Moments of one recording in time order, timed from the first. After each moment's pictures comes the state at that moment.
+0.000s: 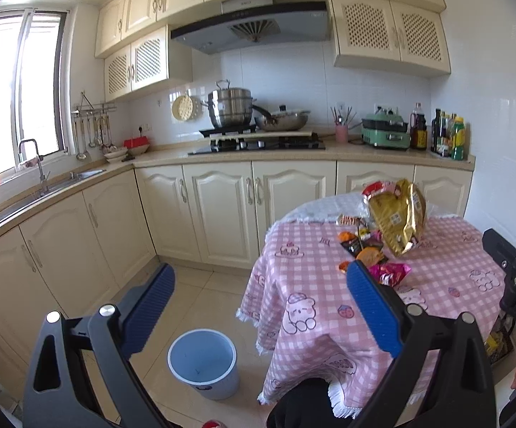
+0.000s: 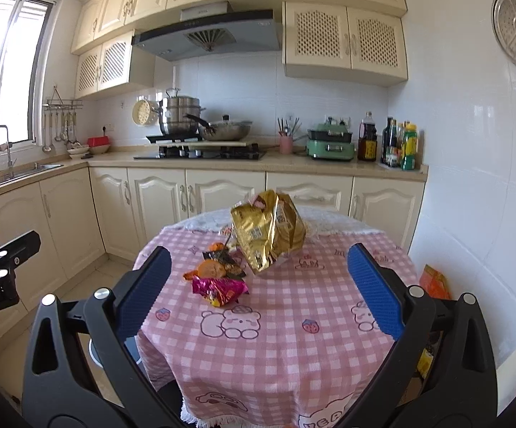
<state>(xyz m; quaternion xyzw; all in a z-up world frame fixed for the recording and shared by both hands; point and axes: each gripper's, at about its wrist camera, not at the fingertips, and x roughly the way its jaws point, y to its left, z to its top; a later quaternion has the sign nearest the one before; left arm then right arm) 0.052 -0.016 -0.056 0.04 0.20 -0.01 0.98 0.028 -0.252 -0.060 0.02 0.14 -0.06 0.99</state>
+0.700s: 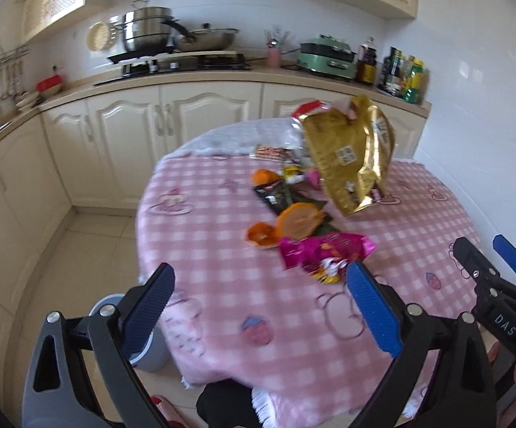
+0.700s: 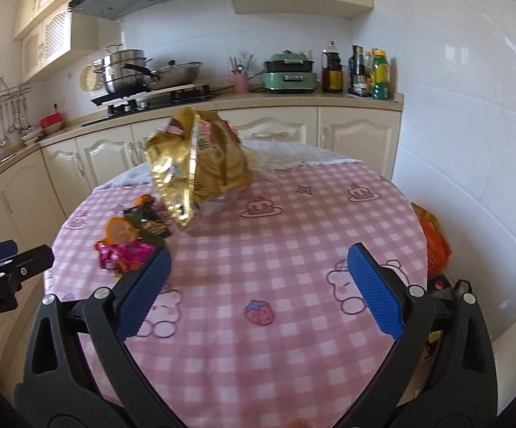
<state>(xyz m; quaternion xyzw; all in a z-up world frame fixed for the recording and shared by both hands) 0.196 -0.109 -0.138 0.03 0.34 -0.16 0.93 0.109 -0.332 -0.134 0.07 0.24 -0.14 0.96</state>
